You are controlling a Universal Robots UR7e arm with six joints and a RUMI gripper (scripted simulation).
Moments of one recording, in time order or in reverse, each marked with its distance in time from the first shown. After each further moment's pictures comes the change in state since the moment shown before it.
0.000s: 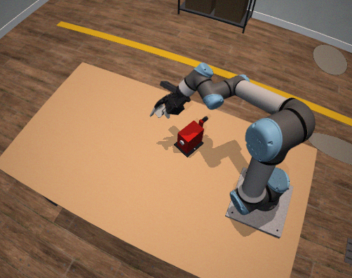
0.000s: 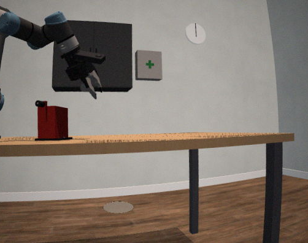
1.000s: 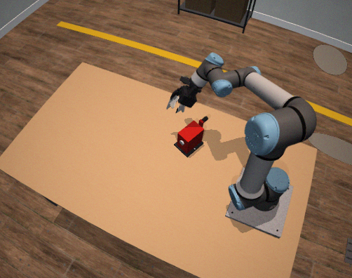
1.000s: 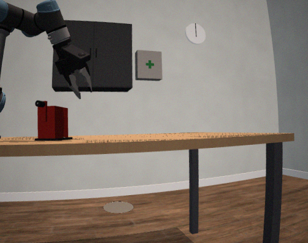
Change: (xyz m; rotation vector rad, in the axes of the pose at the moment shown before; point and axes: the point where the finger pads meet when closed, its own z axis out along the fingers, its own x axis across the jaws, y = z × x) arm 0.082 -0.010 -0.049 -0.037 0.106 0.406
